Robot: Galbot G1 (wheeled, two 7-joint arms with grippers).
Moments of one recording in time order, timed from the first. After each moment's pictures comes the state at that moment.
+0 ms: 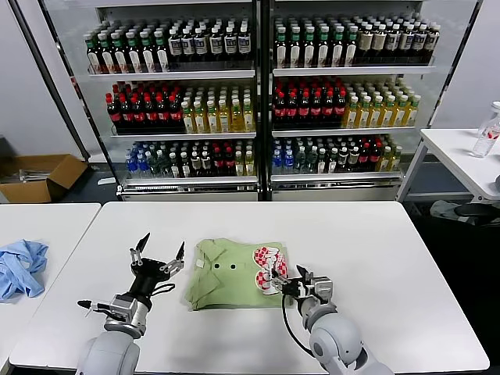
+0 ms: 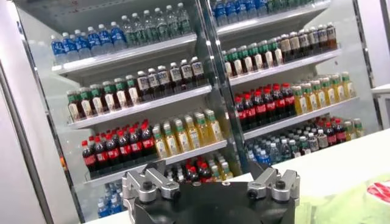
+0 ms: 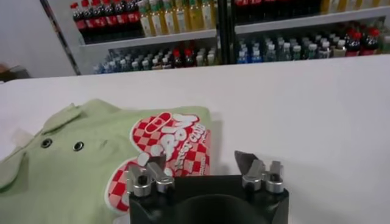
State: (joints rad) left arm 1.33 -1.28 -0.54 -1.97 -0.02 0.14 0.05; right arm -1.10 1.25 0.11 1.87 0.58 -0.58 0.33
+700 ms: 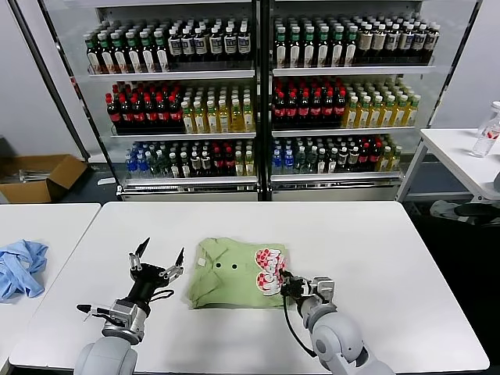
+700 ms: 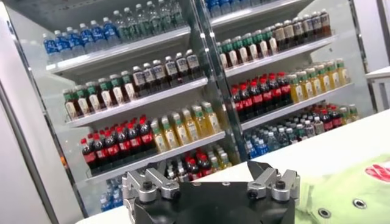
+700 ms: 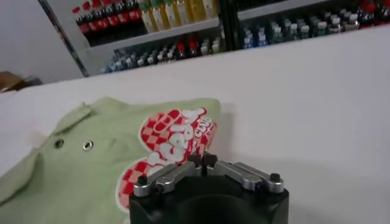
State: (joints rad) left arm 1.37 -1.27 -0.55 -1.99 0.01 0.15 0.07; right arm -1.10 1.24 0.13 1.88 0.67 -0.56 0.32
